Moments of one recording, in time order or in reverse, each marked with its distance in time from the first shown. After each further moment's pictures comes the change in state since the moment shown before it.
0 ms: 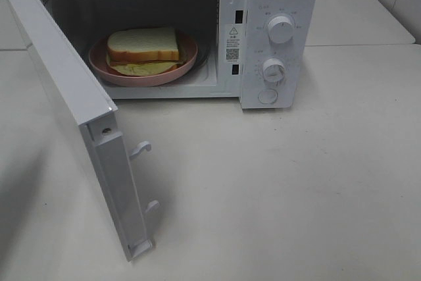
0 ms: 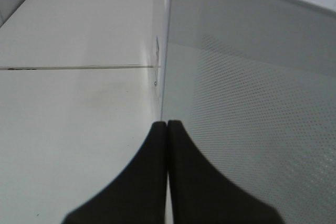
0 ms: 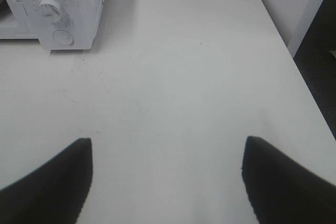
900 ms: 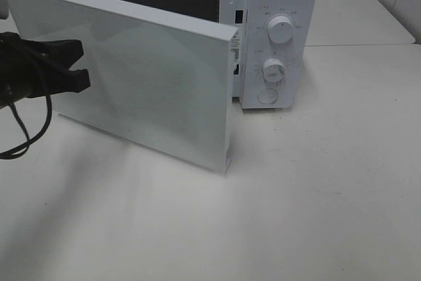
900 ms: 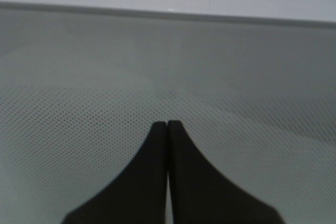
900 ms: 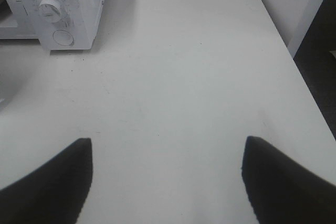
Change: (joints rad) left arm -0.312 0.318 -0.243 0.045 -0.099 -0.038; right arm 0.000 0.000 0.000 0.001 0.000 0.000
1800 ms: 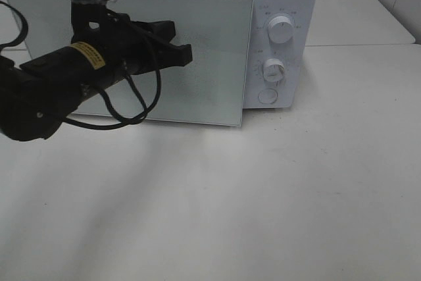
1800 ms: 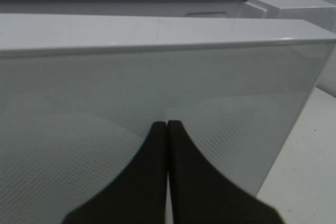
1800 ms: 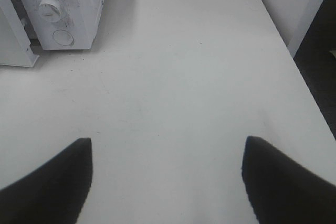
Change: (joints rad) left arm -0.287 0.258 -0.332 -0.235 0.005 0.054; right arm 0.000 0.000 0.000 0.000 0.000 0.000
